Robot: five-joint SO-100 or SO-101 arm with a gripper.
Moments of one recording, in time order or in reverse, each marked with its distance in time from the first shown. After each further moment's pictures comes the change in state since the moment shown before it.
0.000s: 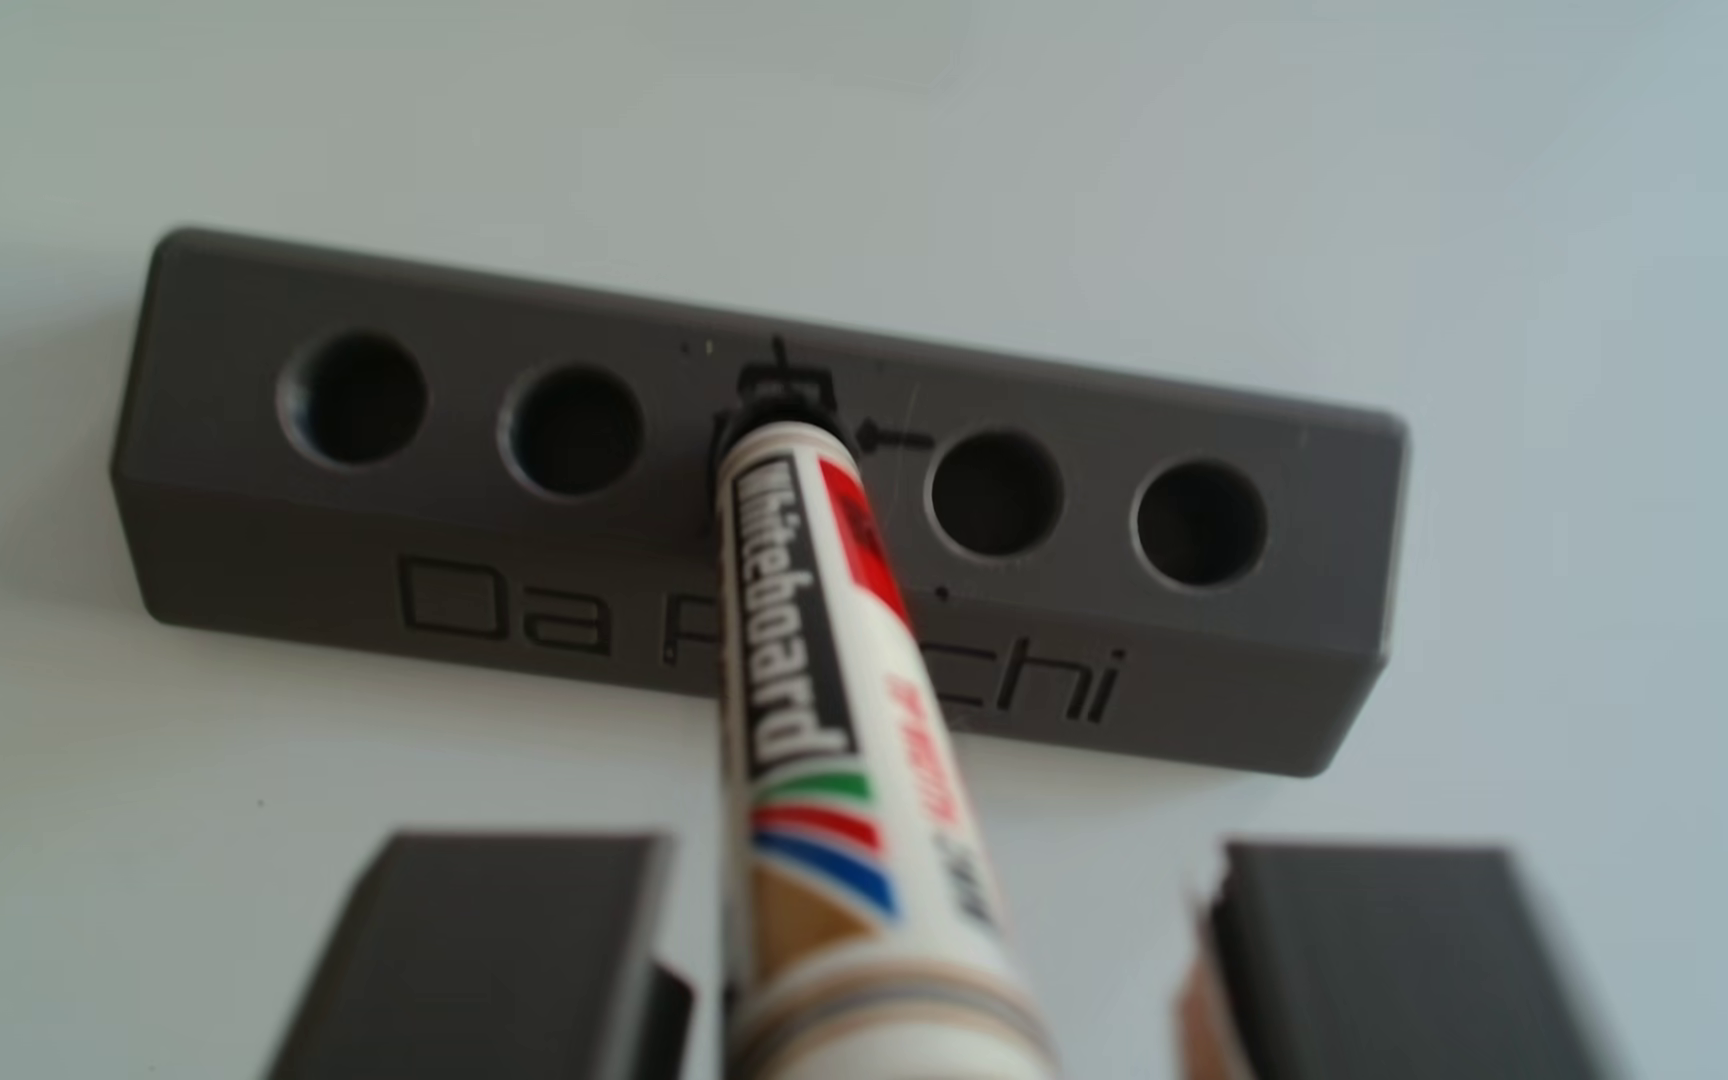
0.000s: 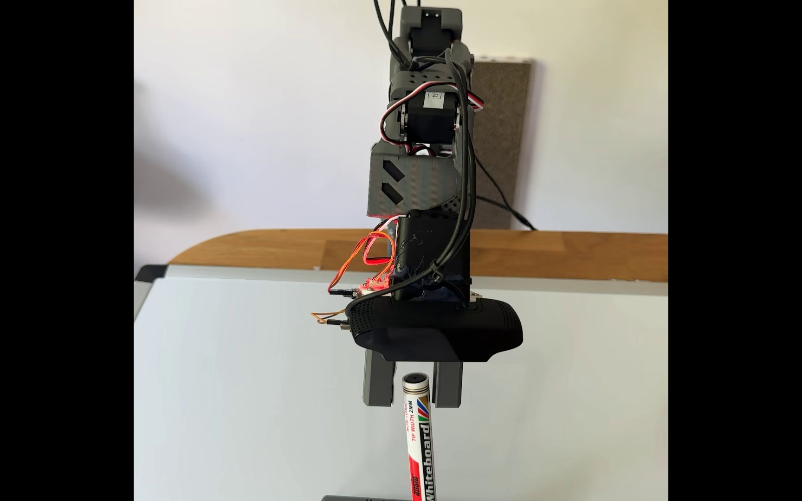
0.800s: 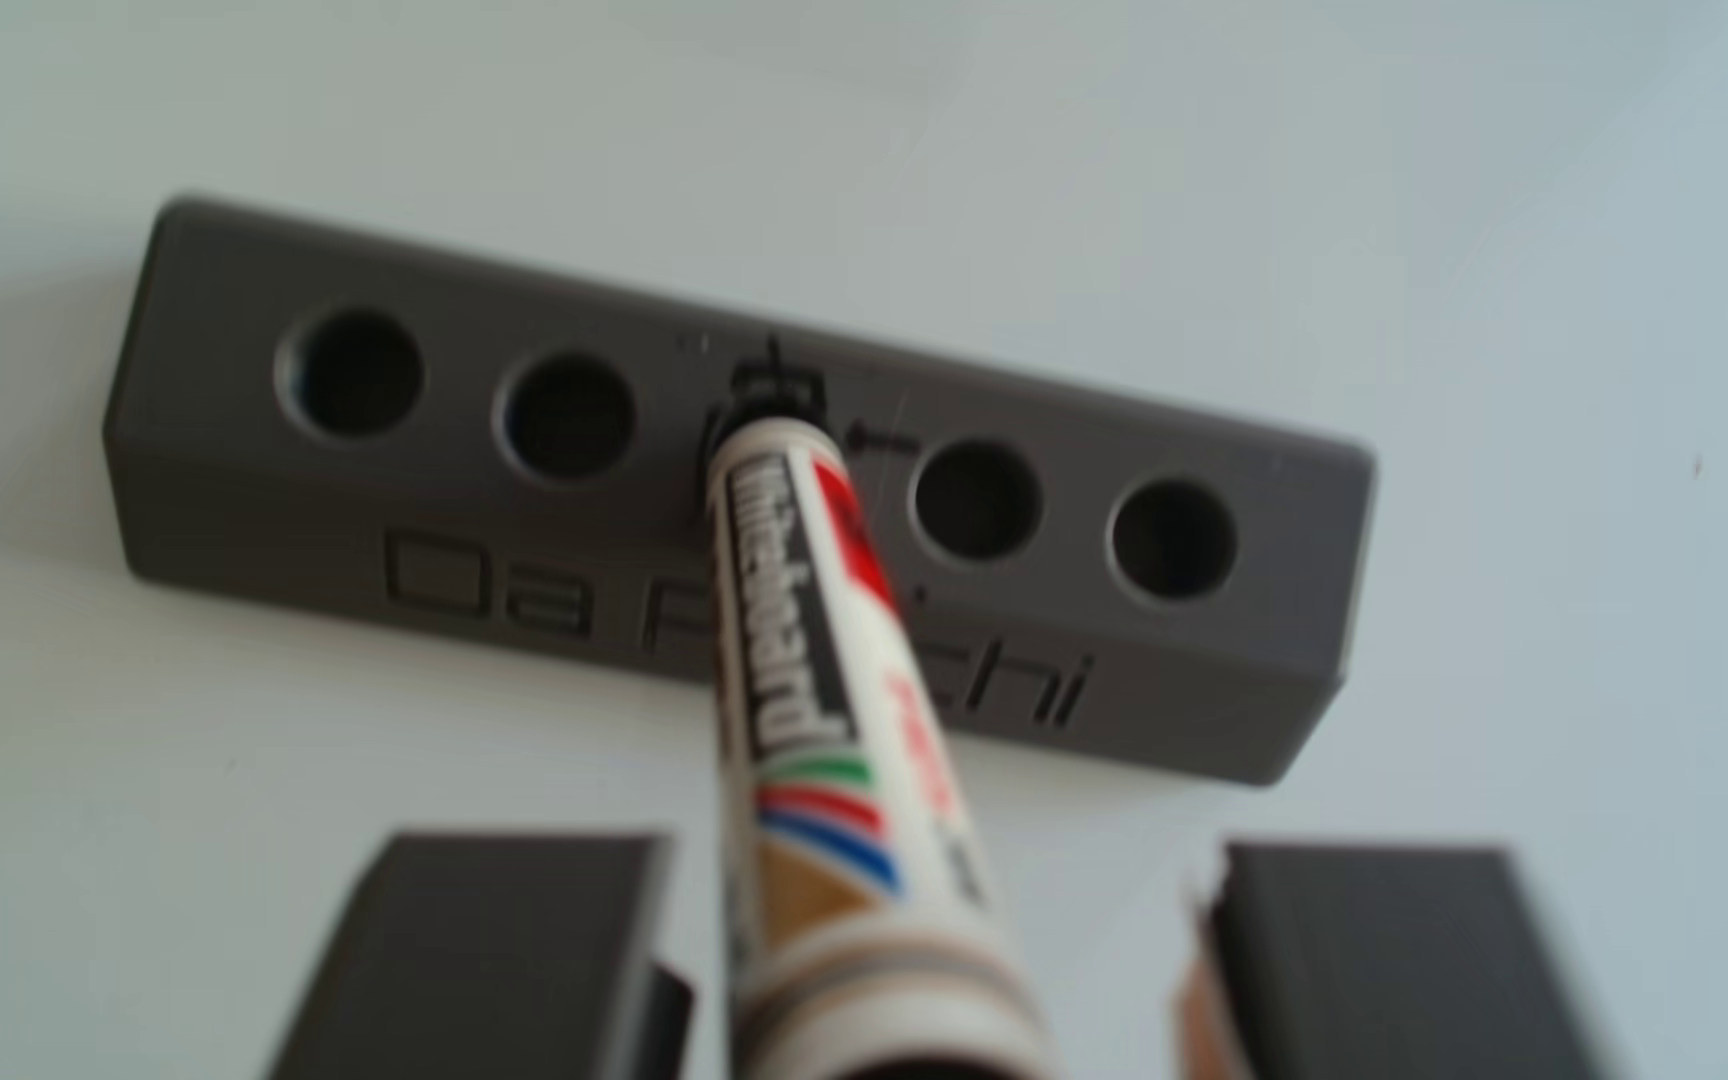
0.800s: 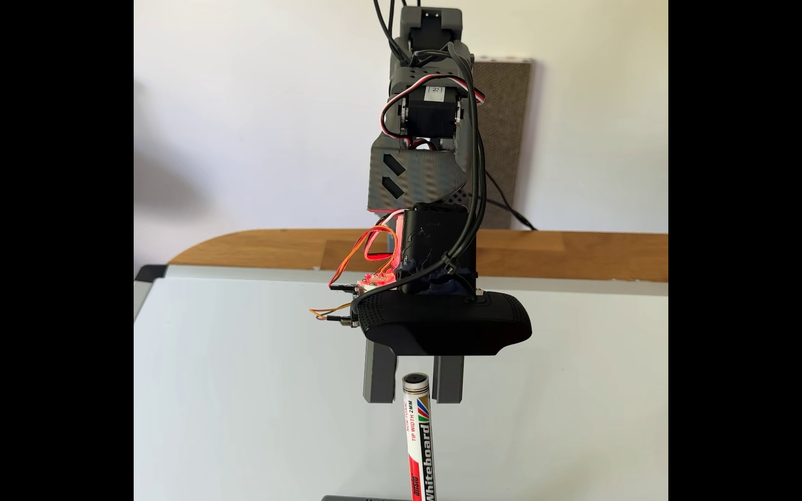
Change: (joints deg) arm 0.0 -0.6 -2.0 2.4 -3.7
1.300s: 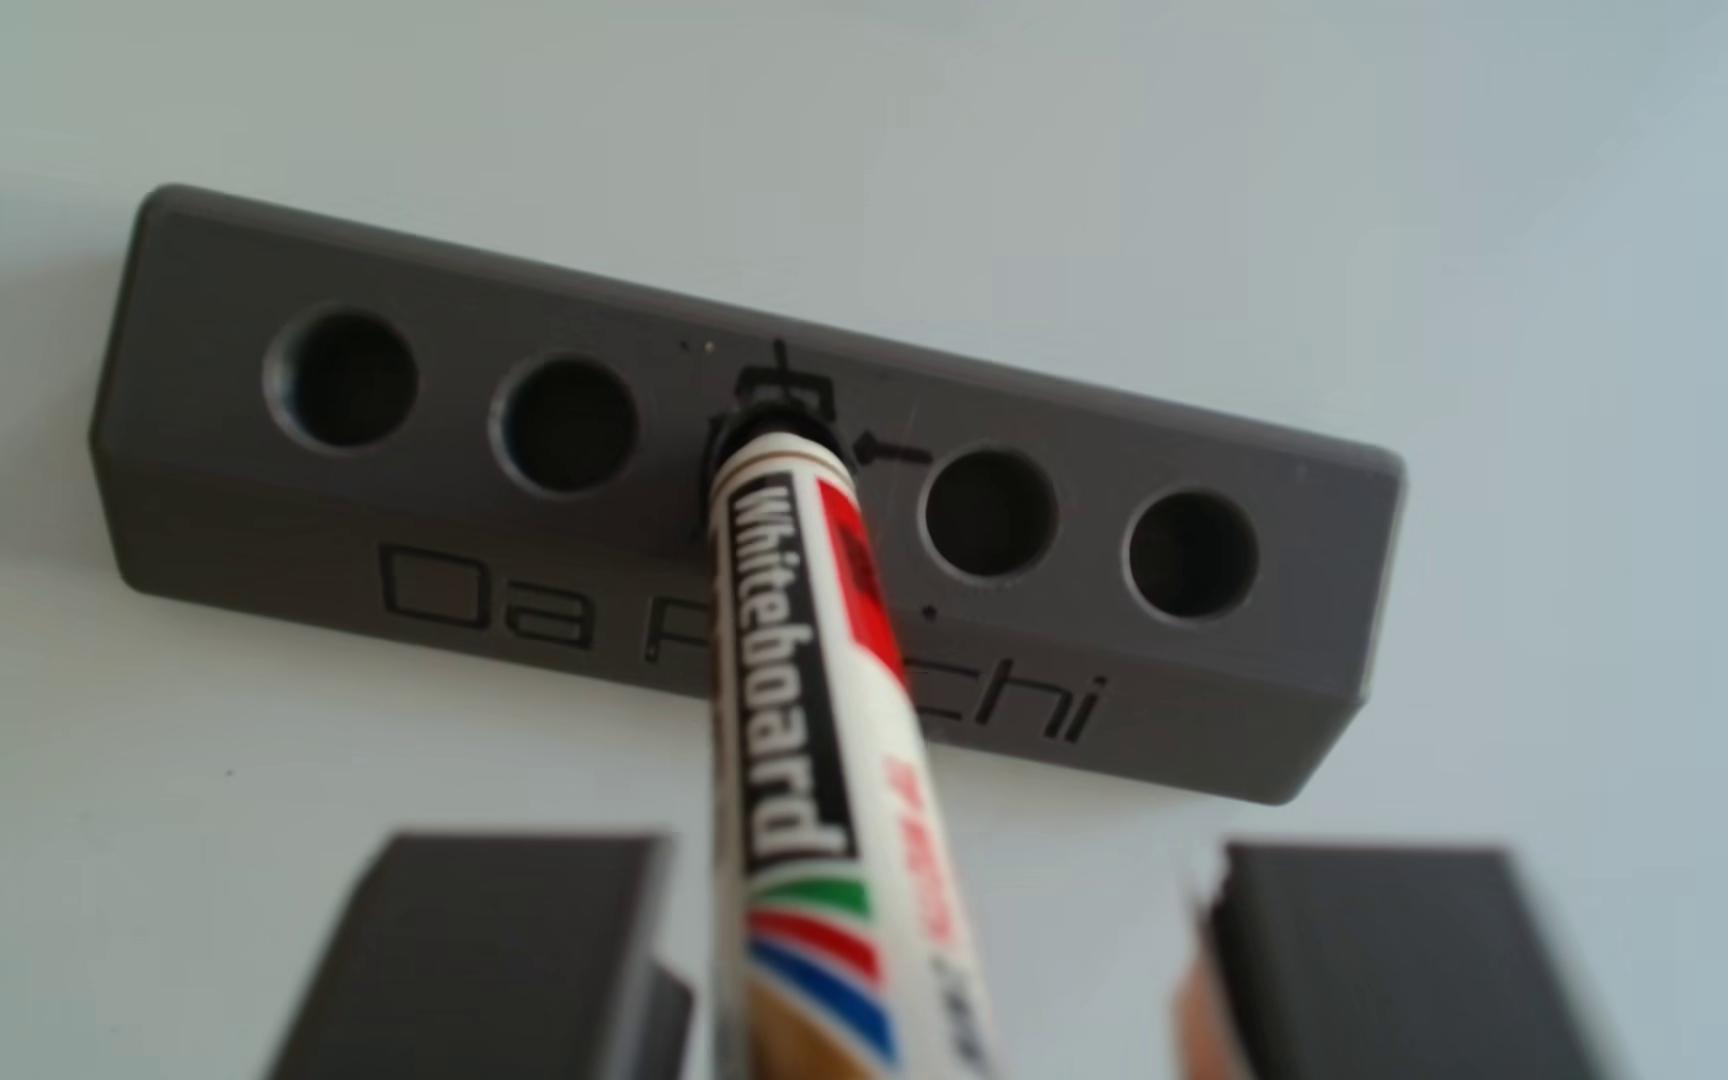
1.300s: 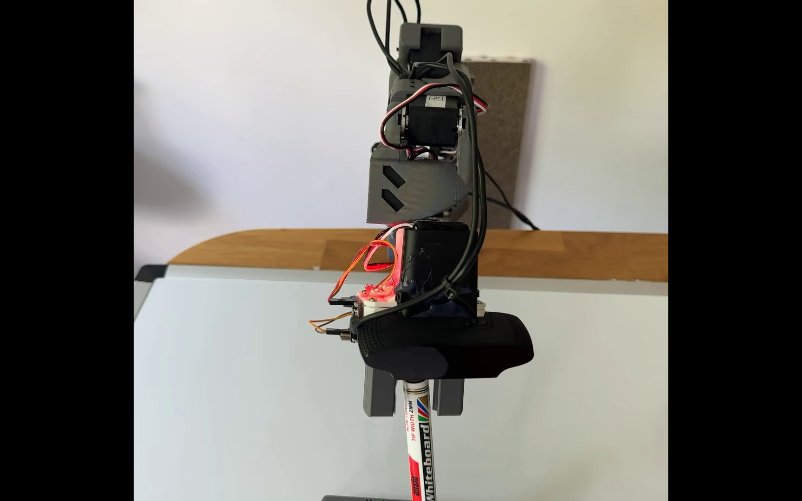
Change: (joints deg) arm 0.0 -11.7 -20.0 10.5 0.0
